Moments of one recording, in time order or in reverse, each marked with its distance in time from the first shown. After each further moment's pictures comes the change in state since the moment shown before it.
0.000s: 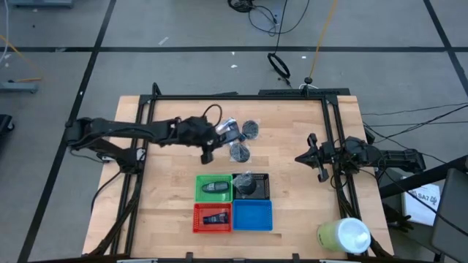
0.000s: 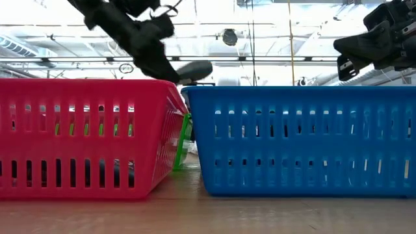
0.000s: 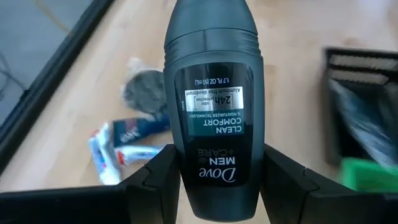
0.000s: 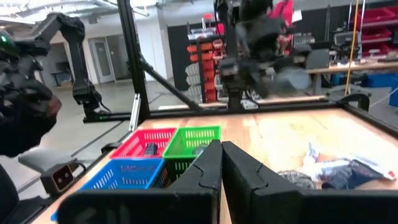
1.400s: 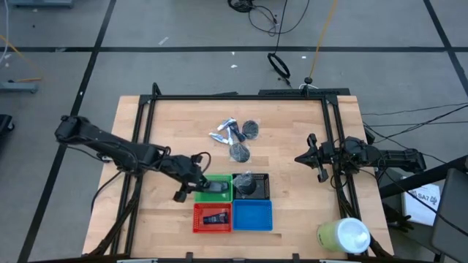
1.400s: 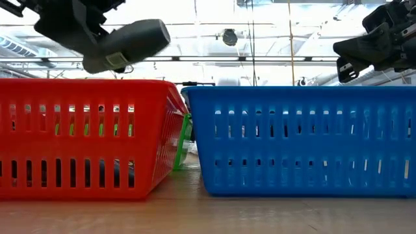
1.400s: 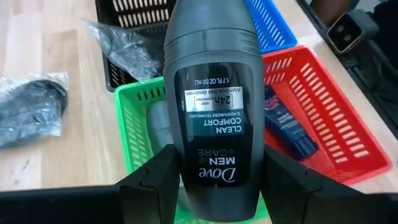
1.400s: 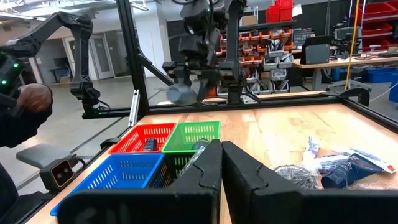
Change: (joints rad) left arm -0.415 -0.139 -0.156 -0.055 0.149 -0.050; right arm 0.000 0.008 0.000 -0.007 -0.001 0.000
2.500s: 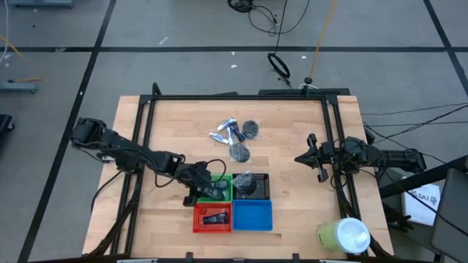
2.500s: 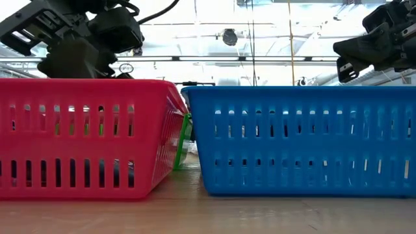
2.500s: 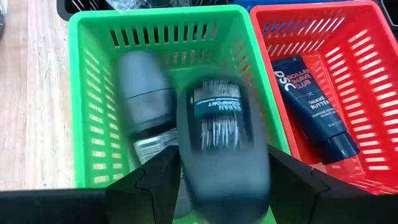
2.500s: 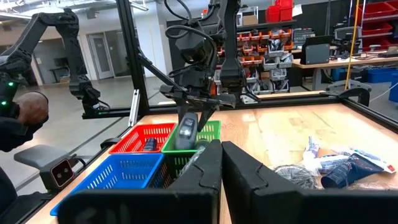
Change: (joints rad) left arm 0.001 0.241 0.000 0.093 0.027 -0.137; right arm 0.000 0.000 0.000 0.000 0.000 0.000
